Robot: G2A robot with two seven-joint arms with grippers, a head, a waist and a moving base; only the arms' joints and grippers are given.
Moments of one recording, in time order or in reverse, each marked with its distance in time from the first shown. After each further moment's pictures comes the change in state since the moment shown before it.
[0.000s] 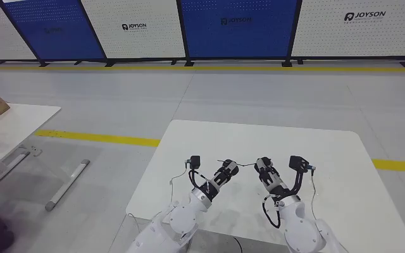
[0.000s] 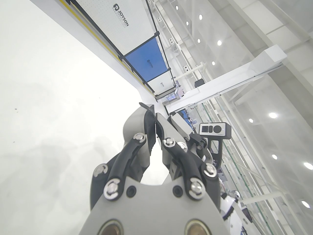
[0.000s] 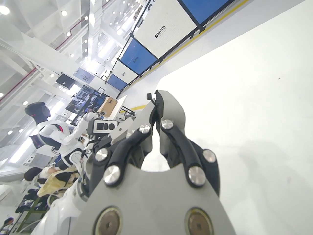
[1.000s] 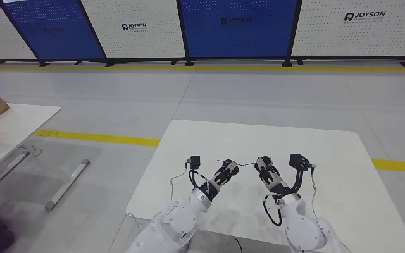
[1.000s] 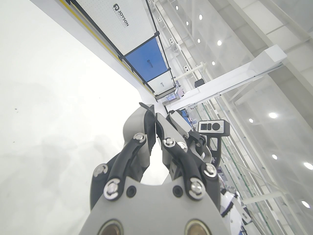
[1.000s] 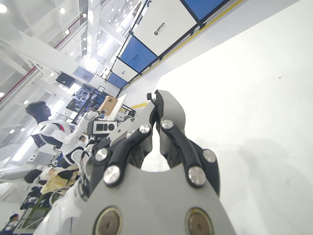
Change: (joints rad) left arm 0.000 0.000 0.000 0.000 0.000 0.000 0.000; right arm 0.007 -0.007 0.013 0.004 0.010 0.004 0.030
